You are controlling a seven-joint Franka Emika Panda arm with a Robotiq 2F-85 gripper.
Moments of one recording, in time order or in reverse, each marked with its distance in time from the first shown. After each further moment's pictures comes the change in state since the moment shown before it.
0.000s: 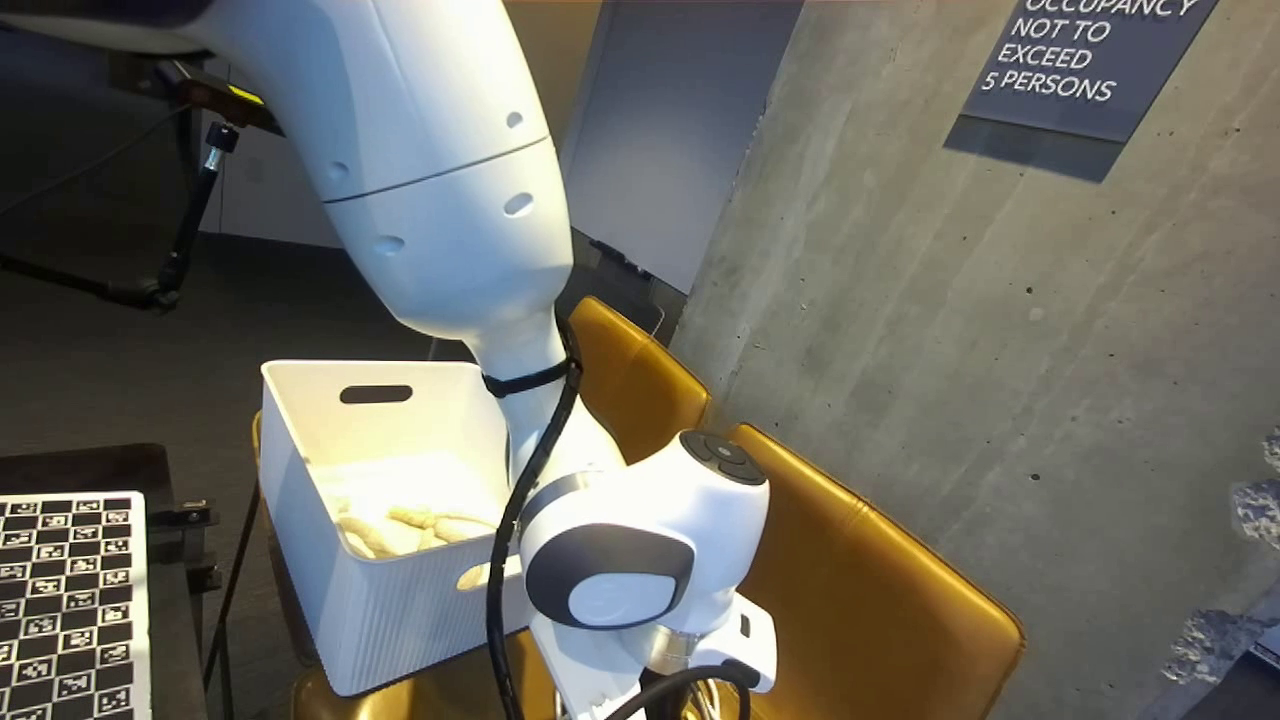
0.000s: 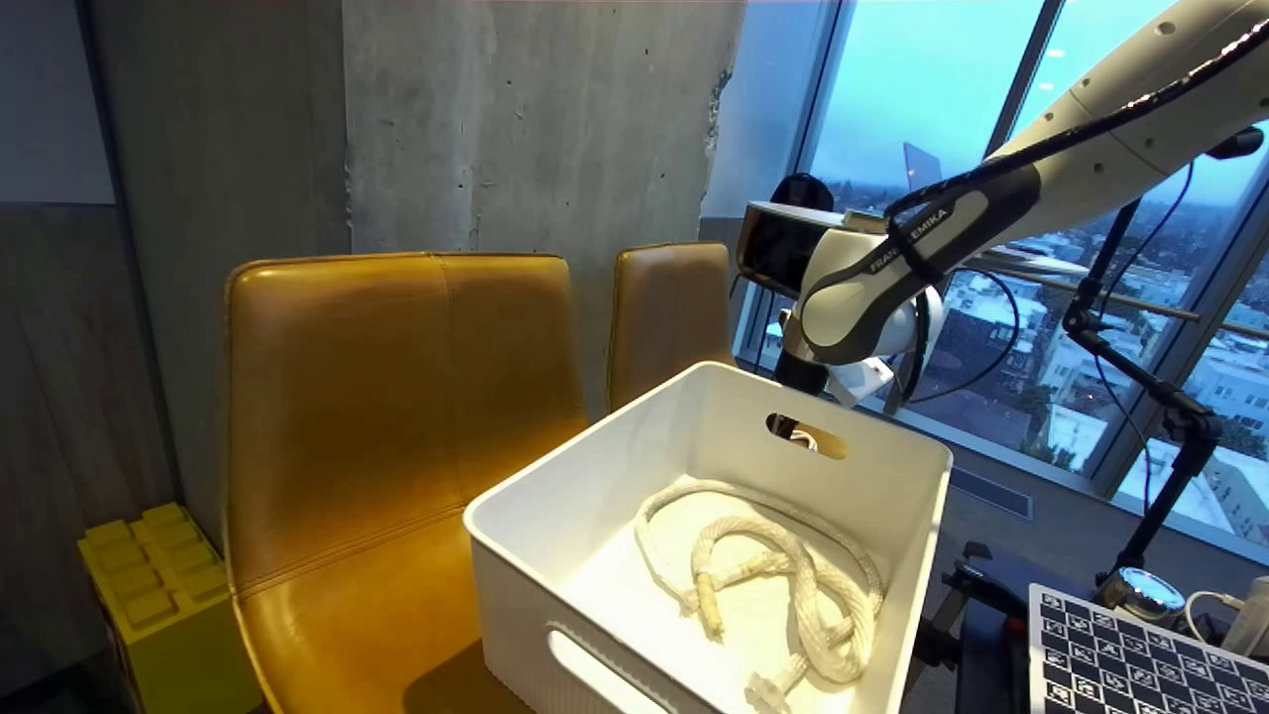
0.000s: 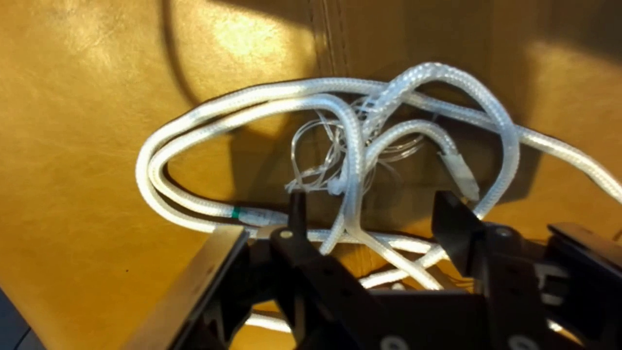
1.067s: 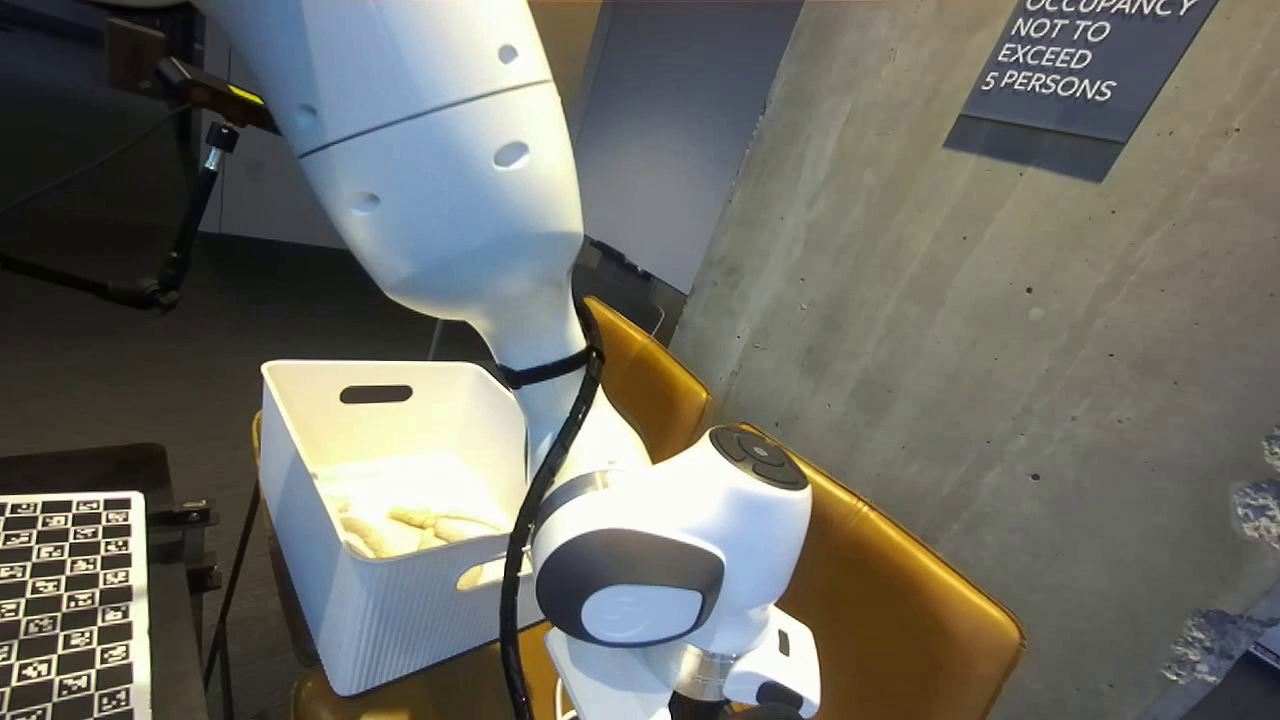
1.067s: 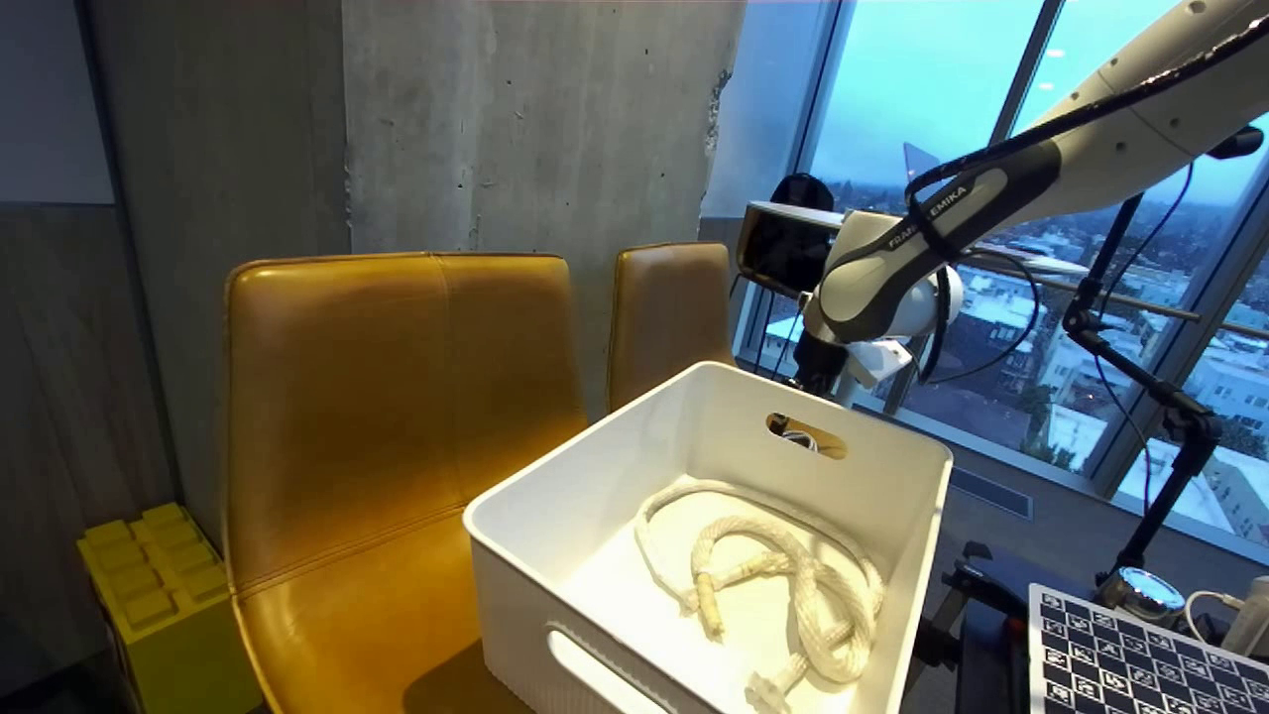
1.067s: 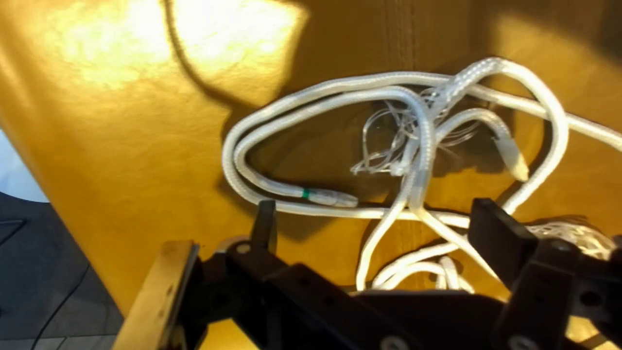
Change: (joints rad) arm -0.042 -0.051 -0.009 -0.023 0.031 0.000 -0.070
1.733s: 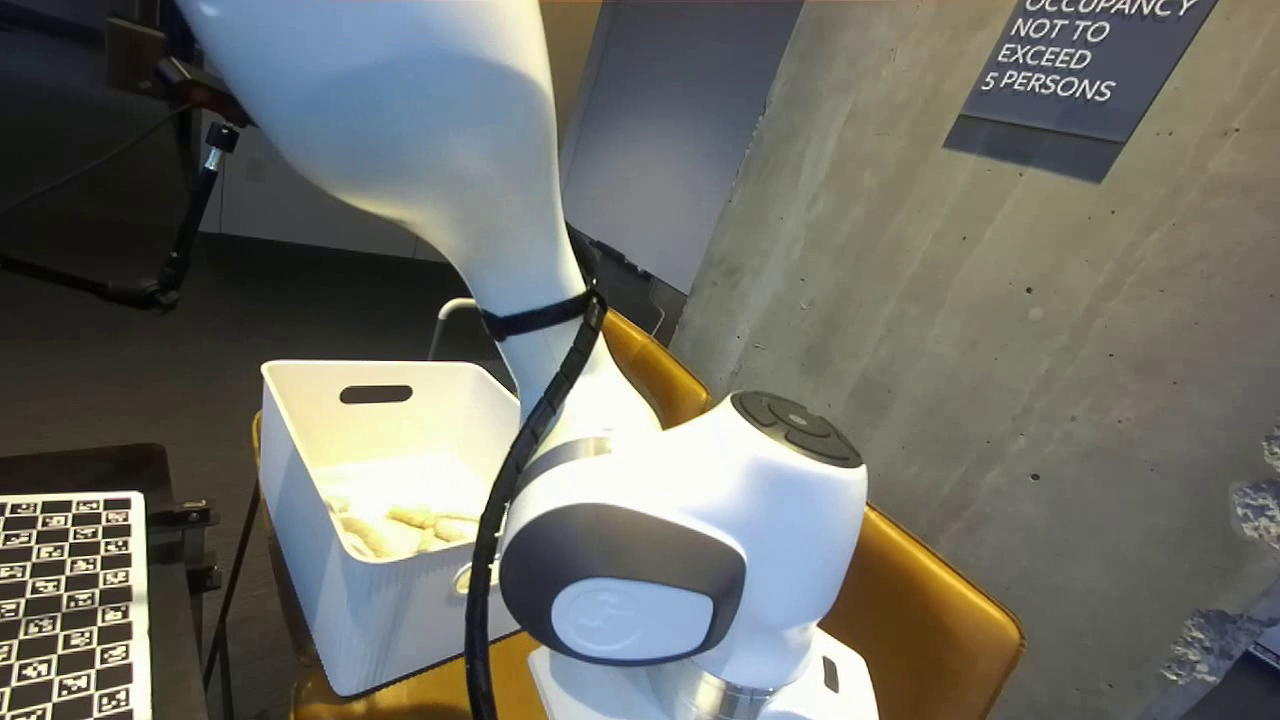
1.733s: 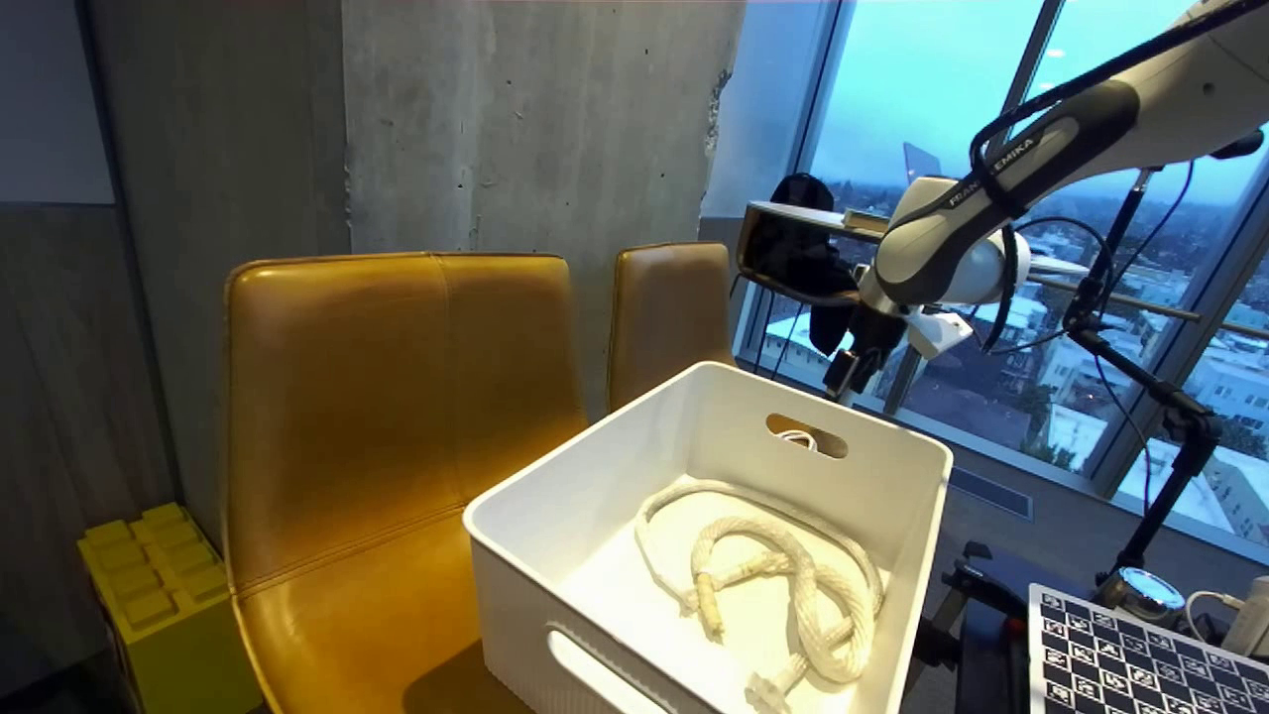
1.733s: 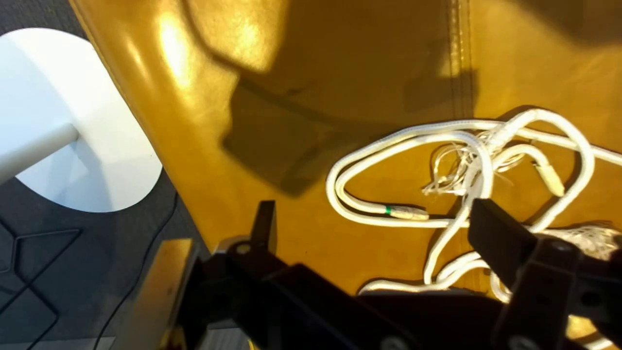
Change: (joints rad) arm -0.016 -0.169 -0.079 -0.157 0.033 0.000 -0.062
